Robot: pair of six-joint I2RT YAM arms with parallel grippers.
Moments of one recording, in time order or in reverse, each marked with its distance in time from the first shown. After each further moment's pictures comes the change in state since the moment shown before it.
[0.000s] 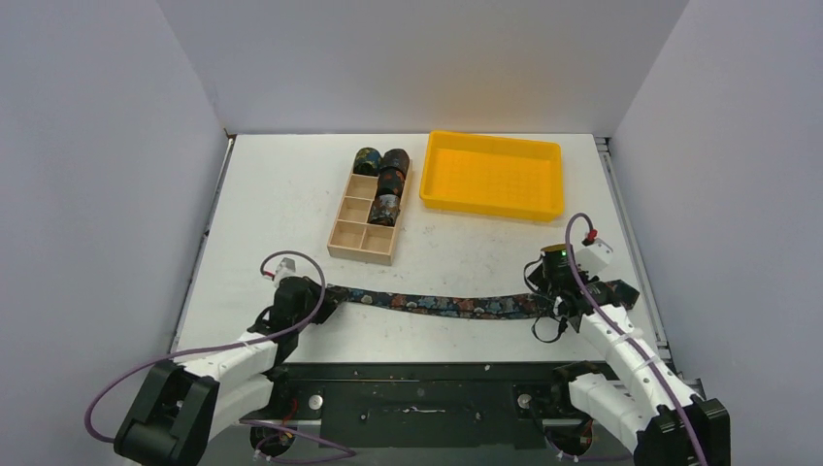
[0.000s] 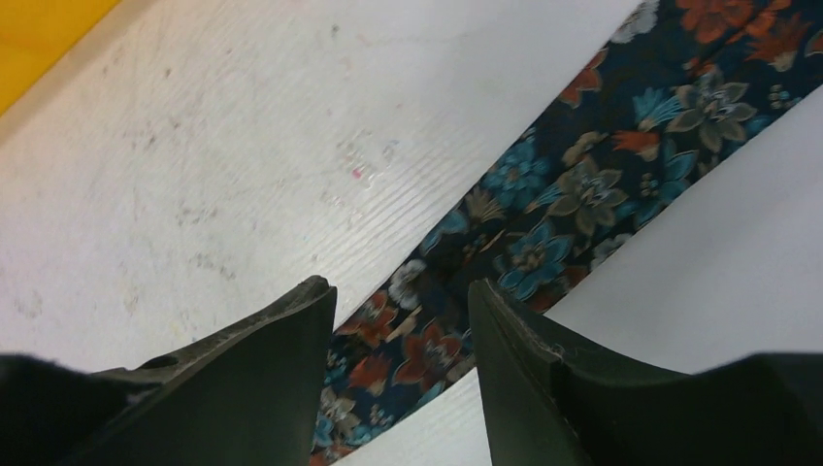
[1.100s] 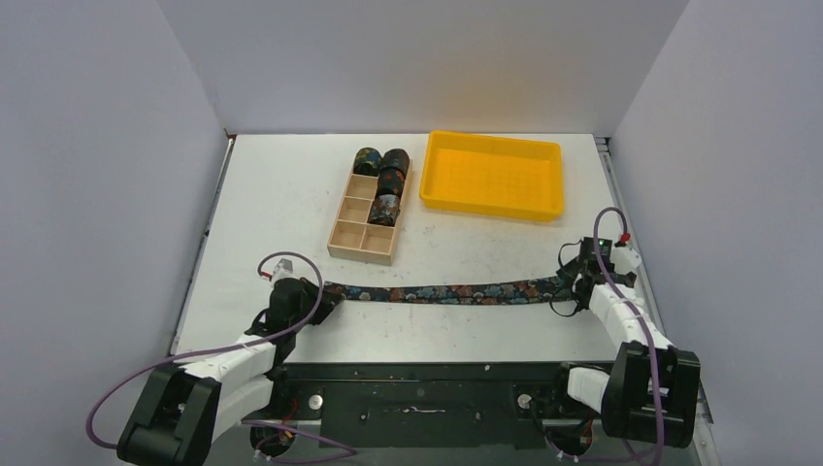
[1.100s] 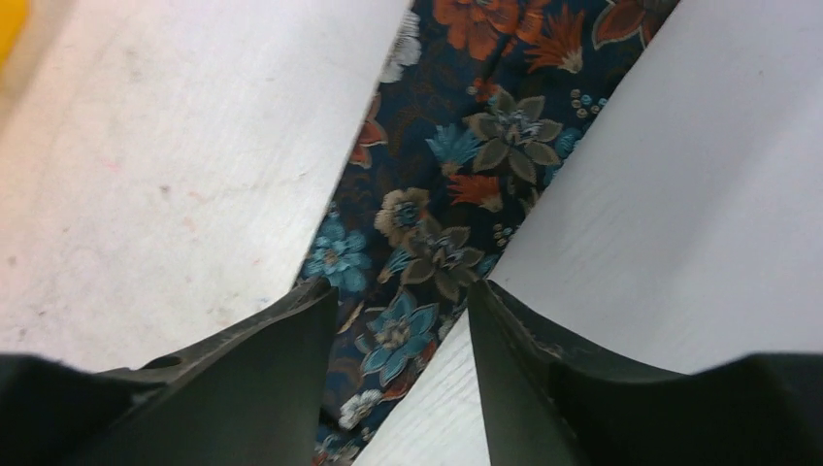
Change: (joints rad) left arm 0.055 -0.025 -0.029 0.013 0.014 0.039; right arm -0.479 0.265 -0.057 0.273 -0.208 -0.146
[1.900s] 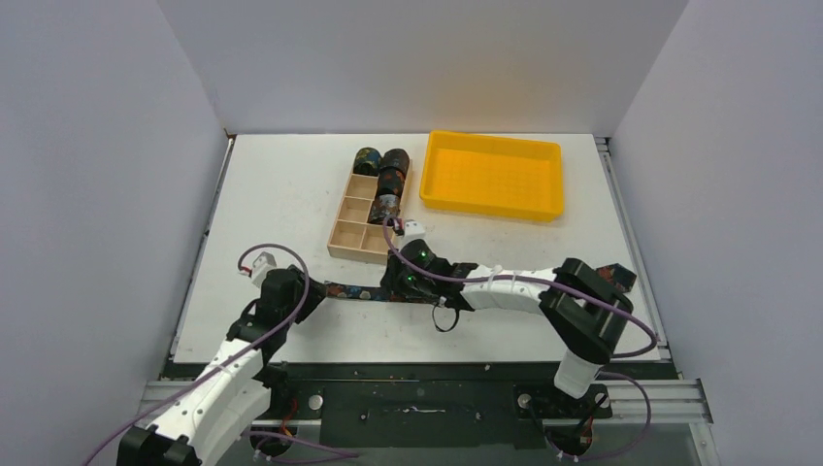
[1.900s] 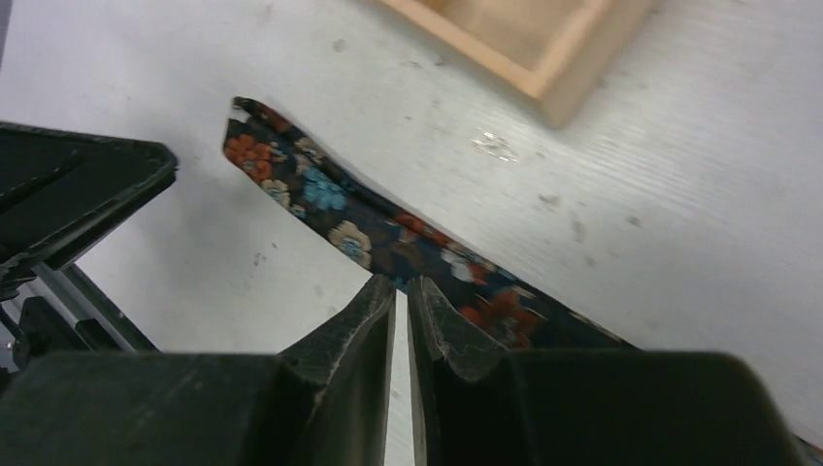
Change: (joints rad) left arm 0.000 -0.354 0.159 -0.580 -0.194 0.048; right arm 1.101 0.489 0.372 0.451 -0.199 -0.096
